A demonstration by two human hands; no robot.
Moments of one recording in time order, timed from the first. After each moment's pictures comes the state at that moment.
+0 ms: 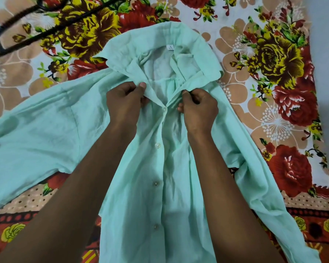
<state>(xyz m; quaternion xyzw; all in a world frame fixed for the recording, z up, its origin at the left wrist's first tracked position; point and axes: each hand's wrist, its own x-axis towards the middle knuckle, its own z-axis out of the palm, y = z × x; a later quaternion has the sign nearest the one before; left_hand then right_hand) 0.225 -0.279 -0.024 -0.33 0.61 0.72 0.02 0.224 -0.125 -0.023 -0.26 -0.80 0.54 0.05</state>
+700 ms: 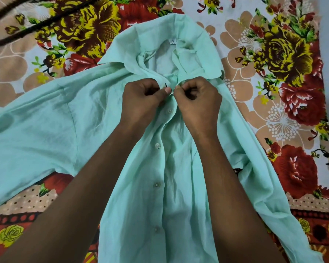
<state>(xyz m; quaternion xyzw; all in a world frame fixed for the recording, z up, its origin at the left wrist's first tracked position) 0.224 -0.262 -0.023 -0.17 0.71 0.68 0.06 0.221 -0.128 -0.013 -0.13 -0.86 0.48 0.07</state>
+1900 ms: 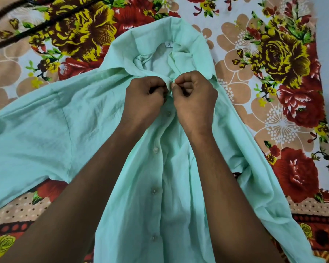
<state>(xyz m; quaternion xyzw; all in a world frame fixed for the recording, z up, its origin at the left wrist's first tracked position) 0.213 -0.252 -0.011 -0.13 0.77 0.62 0.07 0.208 -0.135 -0.009 -0.12 -0.87 0.47 0.09</state>
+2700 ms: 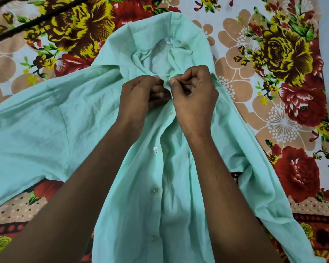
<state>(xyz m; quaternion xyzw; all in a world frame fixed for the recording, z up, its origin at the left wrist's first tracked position) 0.214 -0.253 -0.011 -0.26 0.55 0.78 0.10 0.212 -0.138 -0.014 -0.12 -0.83 0.54 0.13</state>
